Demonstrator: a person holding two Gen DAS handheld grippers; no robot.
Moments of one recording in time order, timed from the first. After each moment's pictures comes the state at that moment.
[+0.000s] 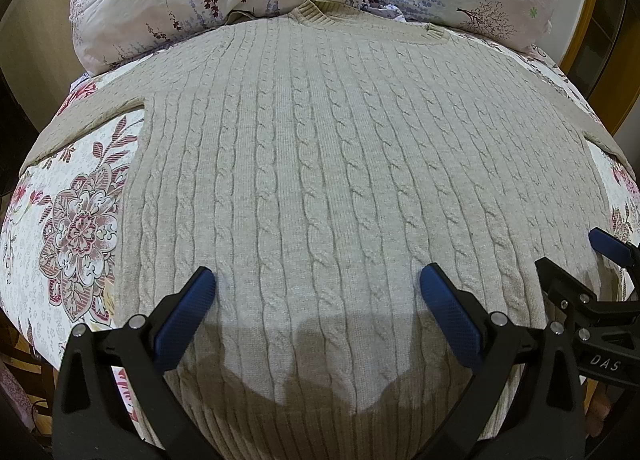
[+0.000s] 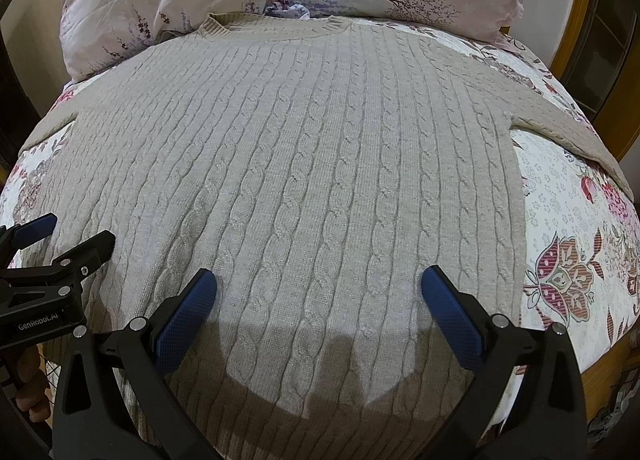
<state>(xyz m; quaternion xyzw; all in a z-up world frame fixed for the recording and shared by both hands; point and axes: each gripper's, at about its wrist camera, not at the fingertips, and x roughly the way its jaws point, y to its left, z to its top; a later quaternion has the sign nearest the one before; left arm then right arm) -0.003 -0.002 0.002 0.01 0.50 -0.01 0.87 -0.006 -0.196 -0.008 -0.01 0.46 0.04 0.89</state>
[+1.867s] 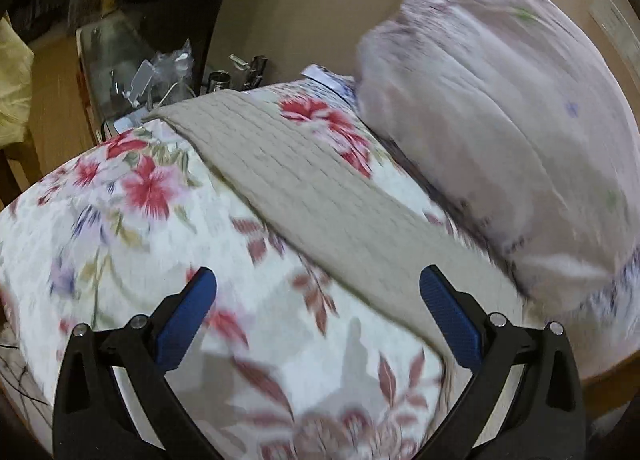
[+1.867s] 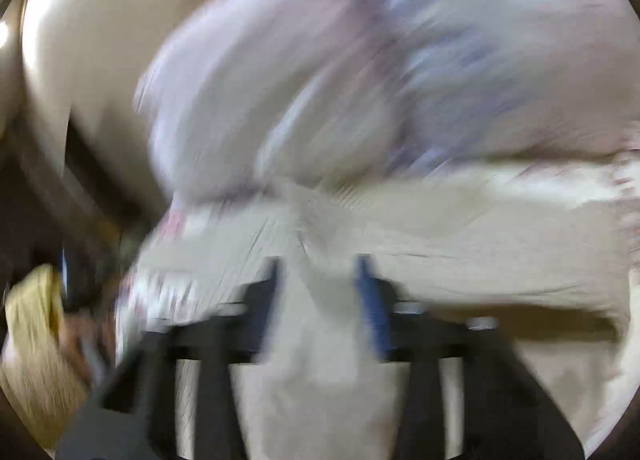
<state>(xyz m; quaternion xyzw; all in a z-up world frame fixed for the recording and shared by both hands) 0.073 0.341 0.045 -0.35 0.35 0.23 0.84 0.159 -0.121 0.055 0.10 0.37 0.27 0.88</state>
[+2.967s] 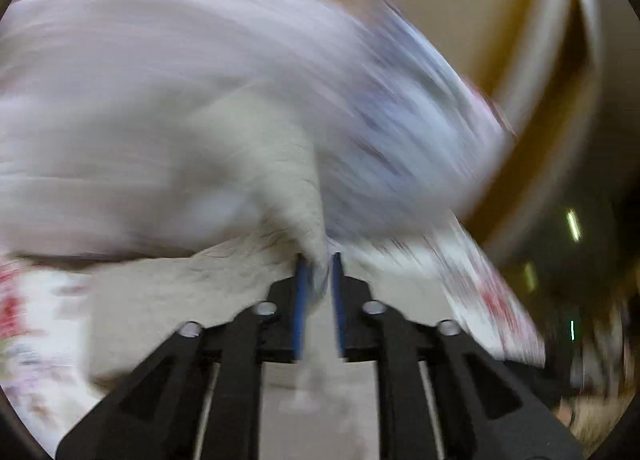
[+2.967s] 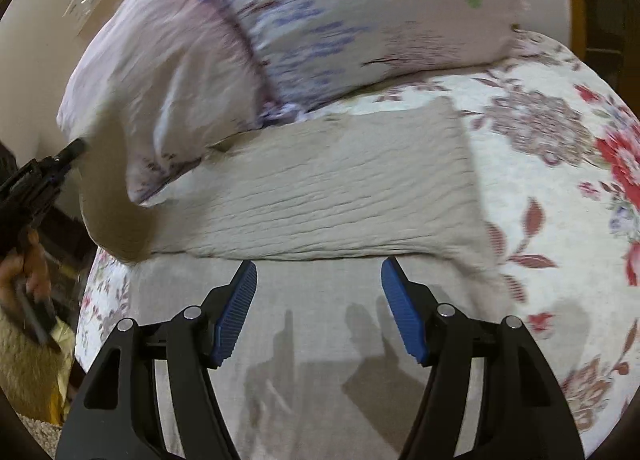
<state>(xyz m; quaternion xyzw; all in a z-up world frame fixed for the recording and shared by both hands) 0.168 0.042 0.151 -0.08 0.35 -0.25 0.90 0.126 -0.241 0.017 0.18 0.42 0.11 0.89</state>
